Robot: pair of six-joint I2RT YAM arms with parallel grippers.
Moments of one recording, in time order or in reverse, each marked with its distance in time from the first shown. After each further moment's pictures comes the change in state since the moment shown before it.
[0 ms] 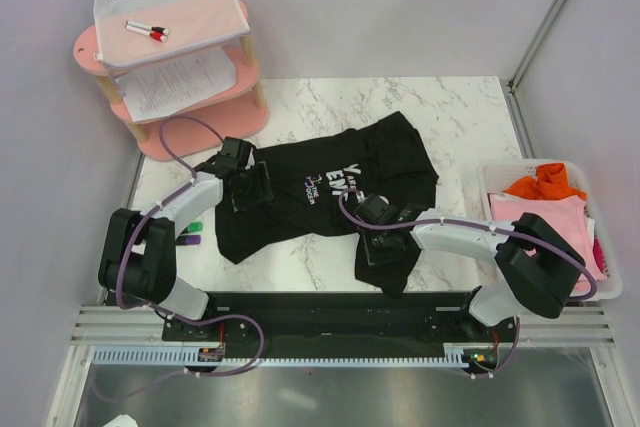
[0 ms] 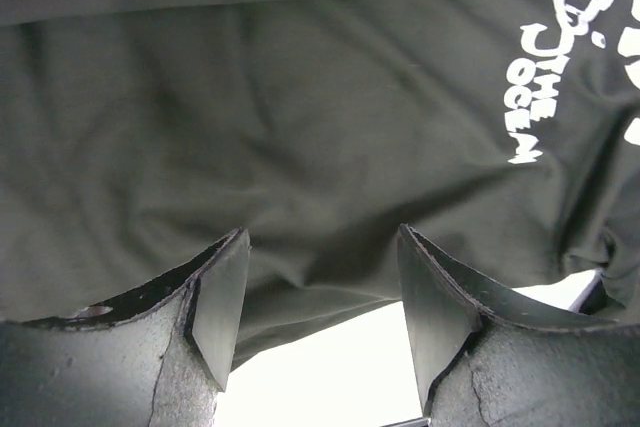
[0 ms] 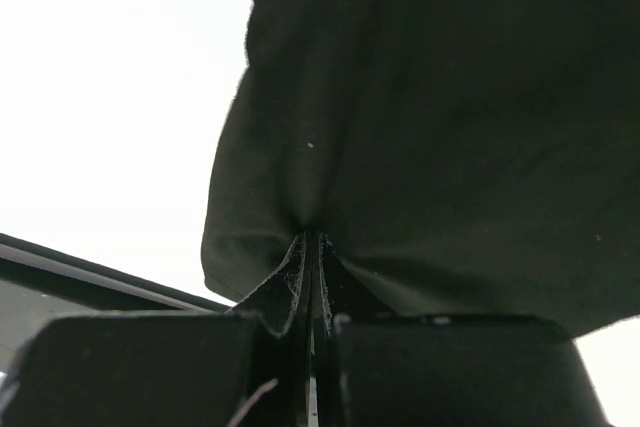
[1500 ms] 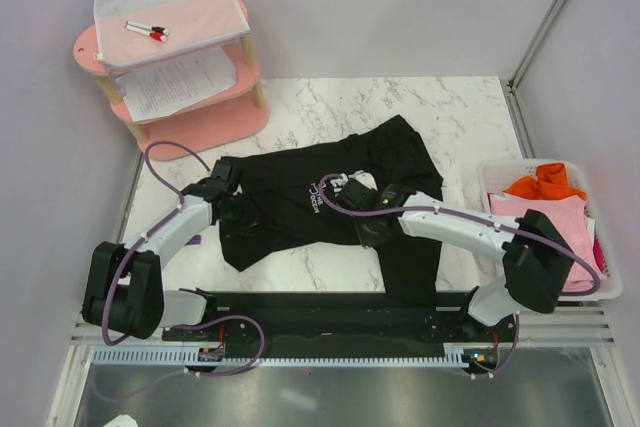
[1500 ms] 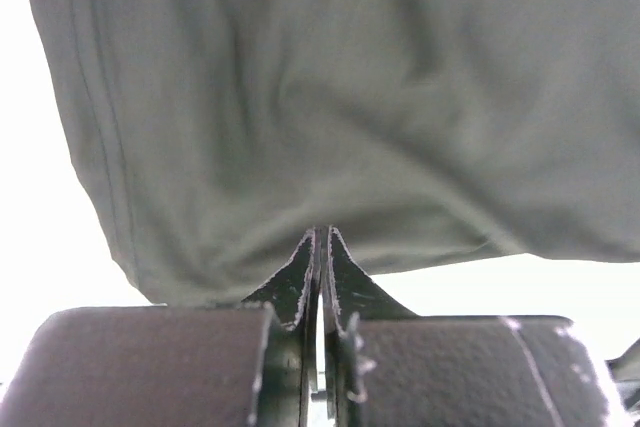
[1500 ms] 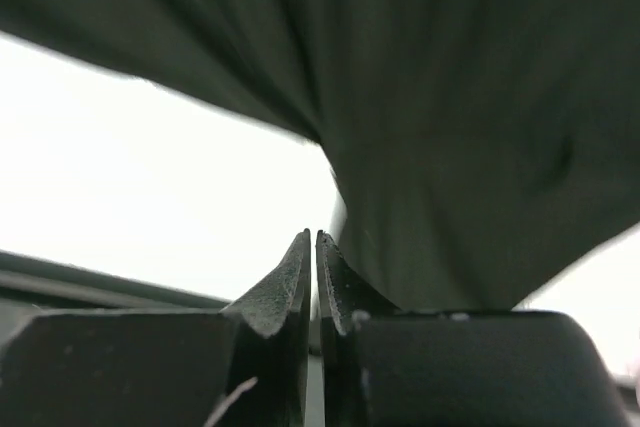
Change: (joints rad) left arm 0.042 -0.186 -0.154 -0.162 -0.049 -0.060; right arm 0.089 0.015 0.275 -0.323 0.253 -0.066
